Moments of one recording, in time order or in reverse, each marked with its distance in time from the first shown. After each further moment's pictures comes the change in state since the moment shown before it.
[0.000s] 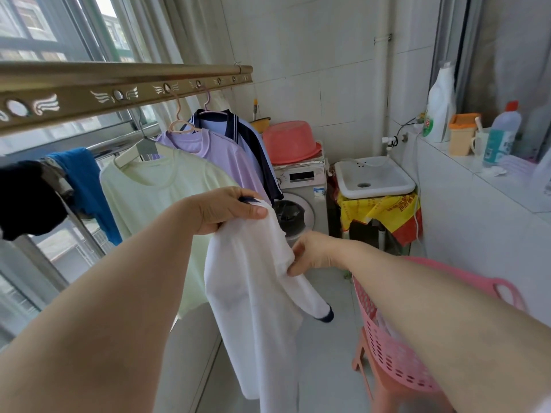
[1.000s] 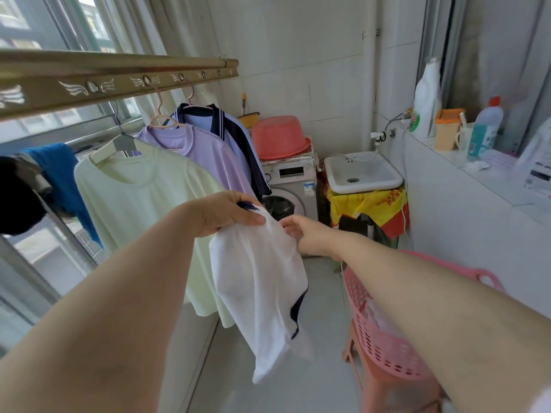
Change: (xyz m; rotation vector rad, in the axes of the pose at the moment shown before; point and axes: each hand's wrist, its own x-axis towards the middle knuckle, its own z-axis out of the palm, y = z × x) left_hand 0.021 -0.010 0.018 0.049 0.024 -0.013; right_hand -0.007 0.006 -0.012 0.210 0.169 -0.001
